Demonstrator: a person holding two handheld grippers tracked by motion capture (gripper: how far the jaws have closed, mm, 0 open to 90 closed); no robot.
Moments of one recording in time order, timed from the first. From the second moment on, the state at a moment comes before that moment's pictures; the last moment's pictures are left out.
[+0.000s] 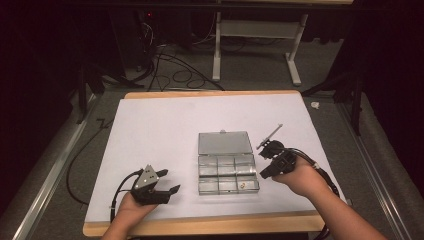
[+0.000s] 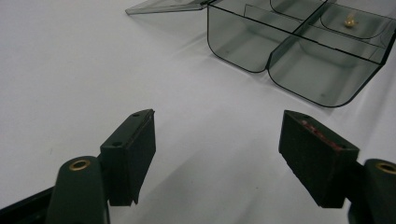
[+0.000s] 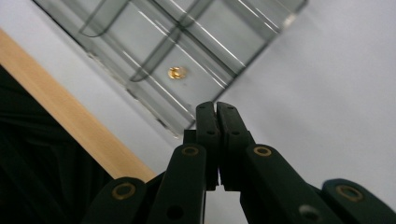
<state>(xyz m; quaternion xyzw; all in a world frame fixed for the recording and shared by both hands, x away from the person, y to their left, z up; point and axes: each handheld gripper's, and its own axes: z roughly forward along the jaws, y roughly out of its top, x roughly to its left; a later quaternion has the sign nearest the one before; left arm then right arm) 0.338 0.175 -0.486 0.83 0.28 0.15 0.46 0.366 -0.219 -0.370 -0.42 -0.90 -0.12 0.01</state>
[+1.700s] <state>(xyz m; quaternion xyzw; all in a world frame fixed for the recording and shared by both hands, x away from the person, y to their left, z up) 0.339 0.175 -0.486 0.83 0.28 0.15 0.46 0.352 -0.293 -0.433 -0.51 -0.82 -0.27 -0.07</state>
